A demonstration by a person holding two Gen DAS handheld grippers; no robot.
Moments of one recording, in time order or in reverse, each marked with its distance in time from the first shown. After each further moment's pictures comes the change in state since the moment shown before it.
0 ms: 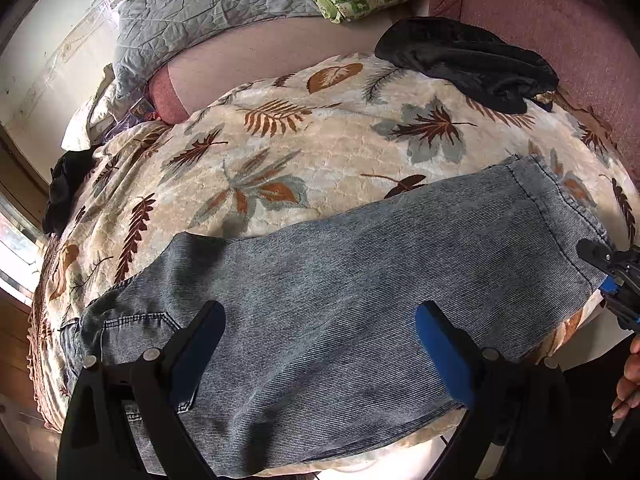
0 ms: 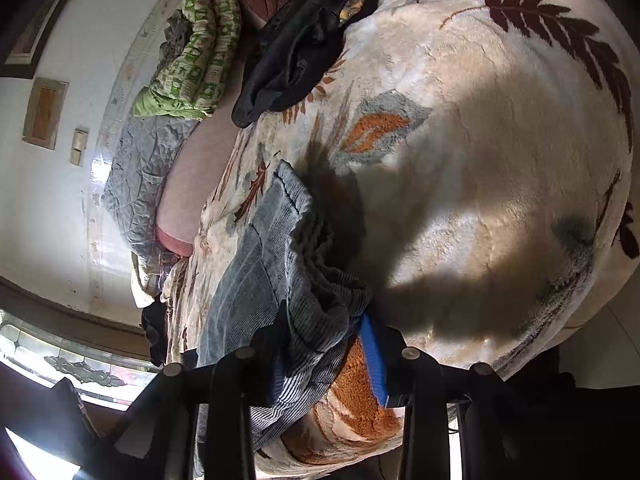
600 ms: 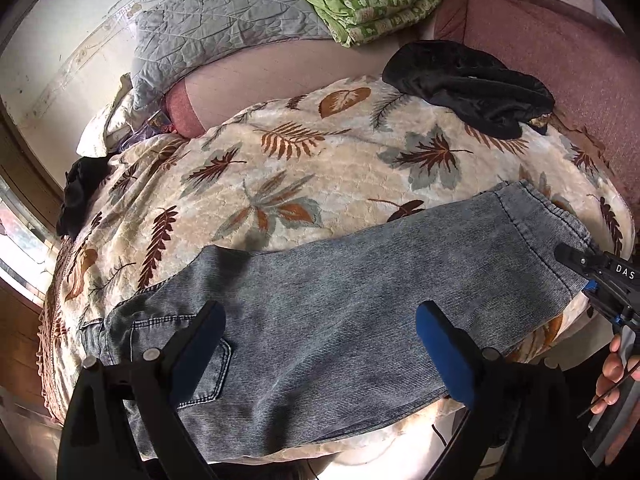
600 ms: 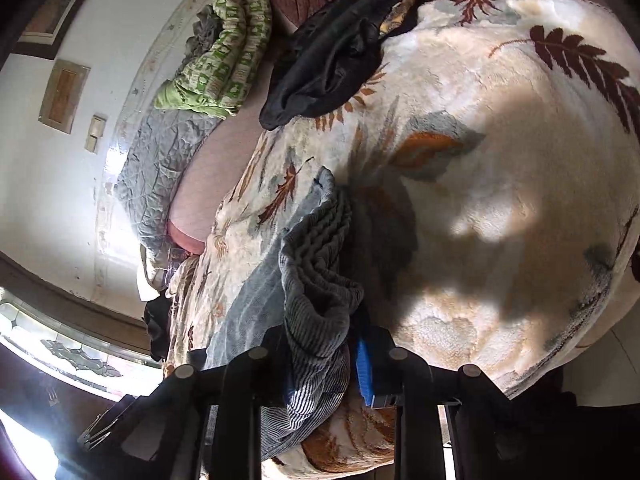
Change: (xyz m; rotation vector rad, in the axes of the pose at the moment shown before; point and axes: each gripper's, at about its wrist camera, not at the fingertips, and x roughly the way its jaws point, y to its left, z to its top) left arm -0.044 0.013 0.004 -0.032 -0.052 0.019; right arm -0.001 0.028 0.001 -0.076 -0.032 0.030
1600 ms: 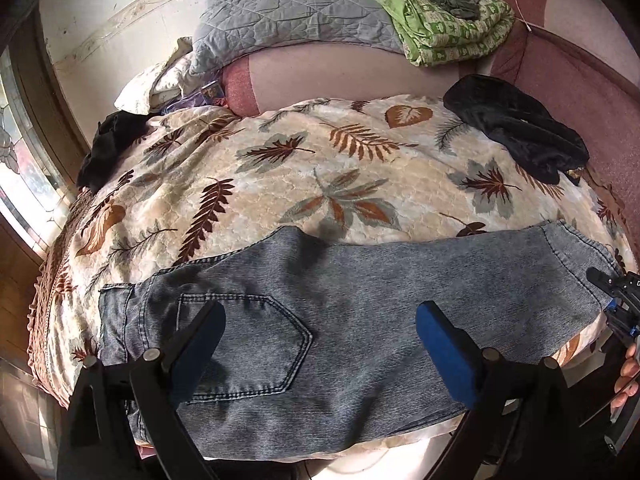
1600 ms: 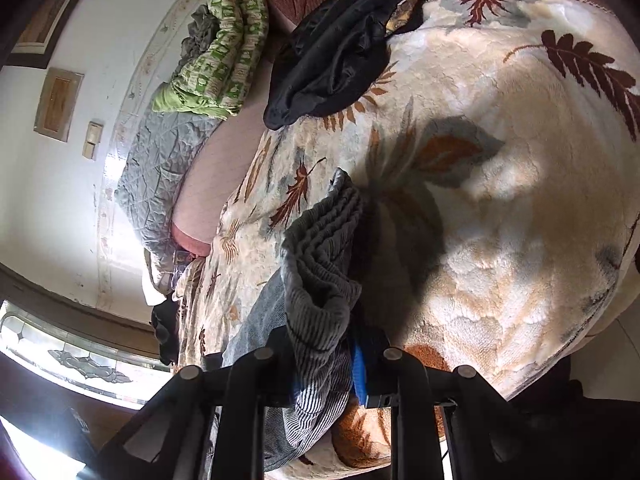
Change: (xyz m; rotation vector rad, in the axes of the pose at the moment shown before) left arm -0.001 0.097 -0.025 -0.190 -0.020 0.013; right arm 0.000 0.014 0.010 0.044 0.031 -0.001
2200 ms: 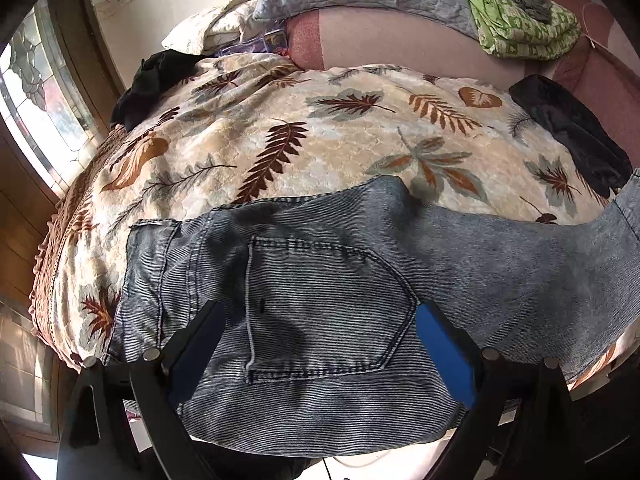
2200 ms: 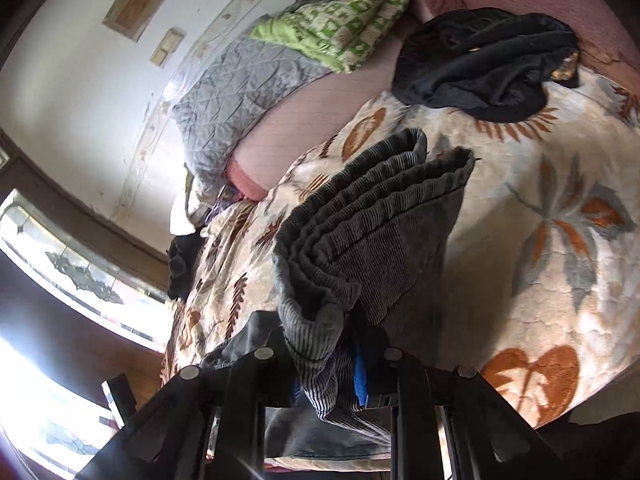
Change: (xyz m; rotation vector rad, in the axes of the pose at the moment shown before) left arm 0.034 0.080 -0.031 -0.152 0.097 0.075; right arm 0.029 0.158 -0.038 -0.353 0.105 0.056
